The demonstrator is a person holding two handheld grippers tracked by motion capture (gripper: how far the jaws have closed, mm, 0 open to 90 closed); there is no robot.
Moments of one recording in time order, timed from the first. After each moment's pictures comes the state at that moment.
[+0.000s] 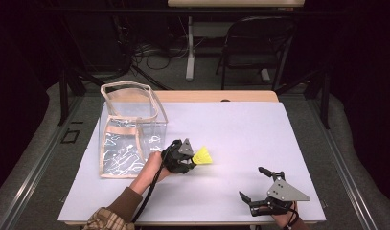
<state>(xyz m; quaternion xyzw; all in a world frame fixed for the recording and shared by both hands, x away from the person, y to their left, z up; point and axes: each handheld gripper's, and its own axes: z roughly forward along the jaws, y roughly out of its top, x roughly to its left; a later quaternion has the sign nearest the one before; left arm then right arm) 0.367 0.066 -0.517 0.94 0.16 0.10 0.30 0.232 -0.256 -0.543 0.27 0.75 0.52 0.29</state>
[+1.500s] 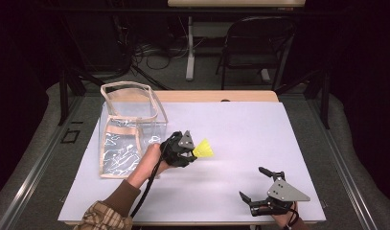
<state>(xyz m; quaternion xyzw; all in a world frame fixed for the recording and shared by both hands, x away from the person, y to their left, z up) 0.367 0.065 -0.478 0.94 0.14 0.12 0.30 0.232 -0.256 -0.543 0.27 0.76 0.52 0.29</state>
